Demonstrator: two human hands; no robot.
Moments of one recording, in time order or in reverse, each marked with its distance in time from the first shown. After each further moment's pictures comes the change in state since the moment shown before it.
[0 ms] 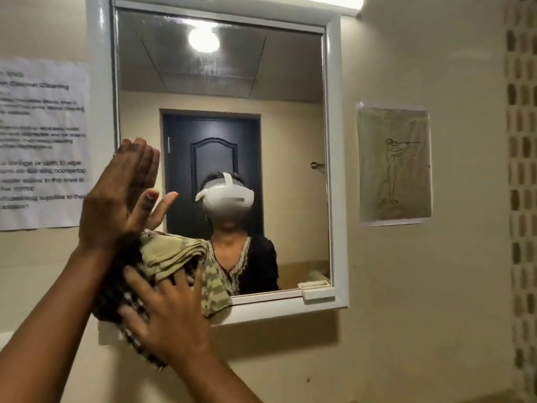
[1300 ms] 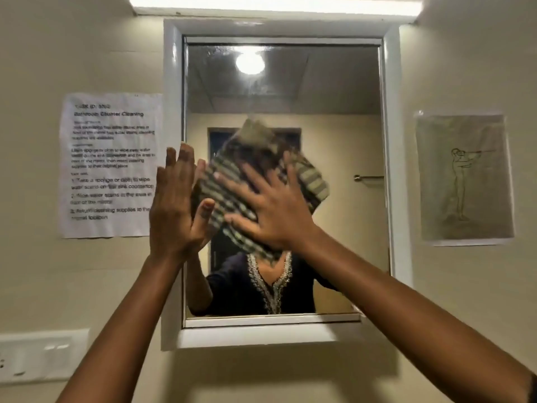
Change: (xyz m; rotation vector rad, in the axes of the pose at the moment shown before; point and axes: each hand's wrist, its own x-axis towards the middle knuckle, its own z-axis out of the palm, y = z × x) left_hand 0.008 0.021 -0.017 -0.020 0.157 -0.004; right_hand 0.142 0.095 -0.078 -0.300 0.271 -0.354
